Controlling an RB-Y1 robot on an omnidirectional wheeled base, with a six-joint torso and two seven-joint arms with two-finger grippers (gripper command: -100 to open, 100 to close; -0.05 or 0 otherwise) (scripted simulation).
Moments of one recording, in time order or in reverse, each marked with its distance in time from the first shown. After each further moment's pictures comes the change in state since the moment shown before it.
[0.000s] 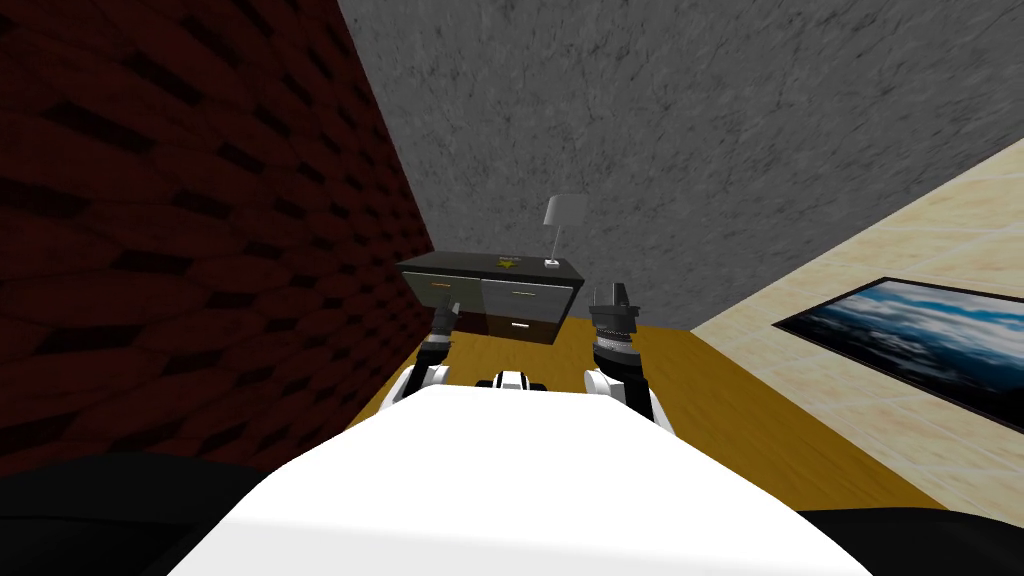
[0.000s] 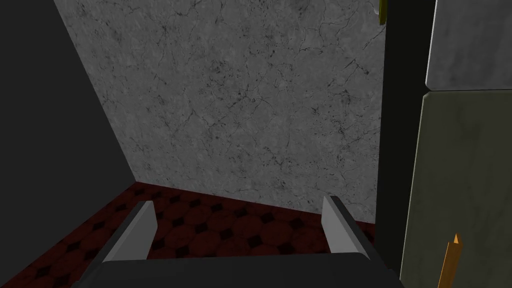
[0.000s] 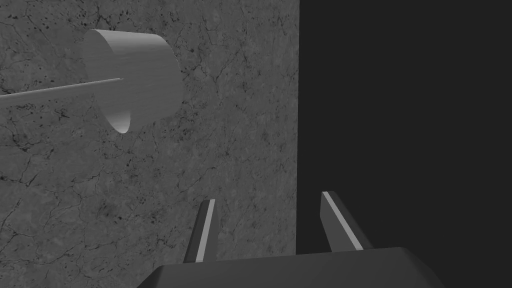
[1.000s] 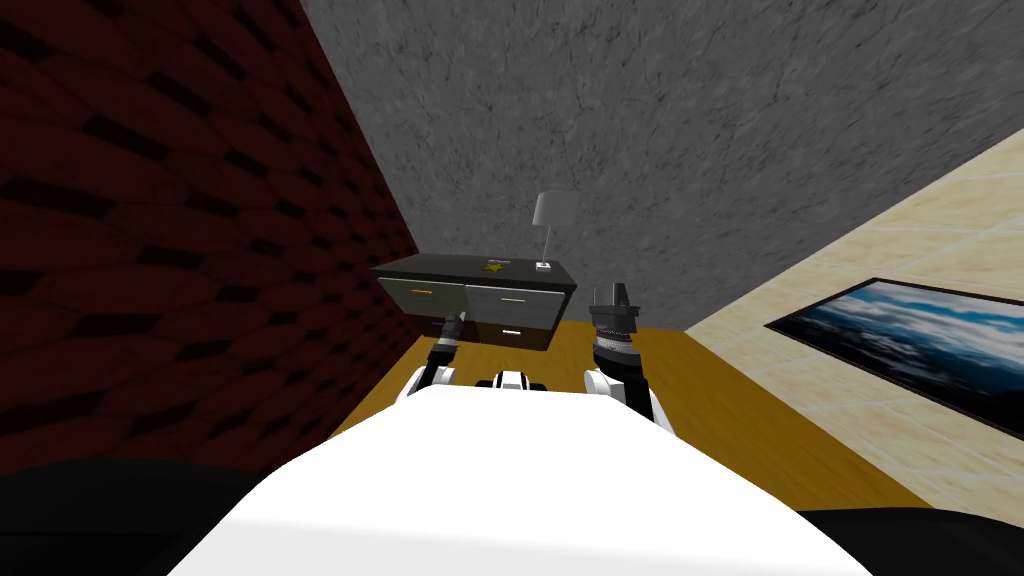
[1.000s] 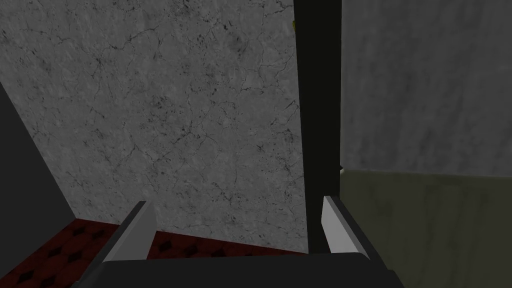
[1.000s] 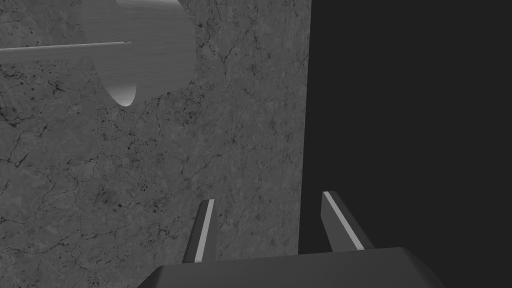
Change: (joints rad) left arm -0.067 -0.001 -0.017 0.222 0.002 -0.022 -0.011; right arm 0.000 0.000 0.000 0.000 0.000 0.000 0.000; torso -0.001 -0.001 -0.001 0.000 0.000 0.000
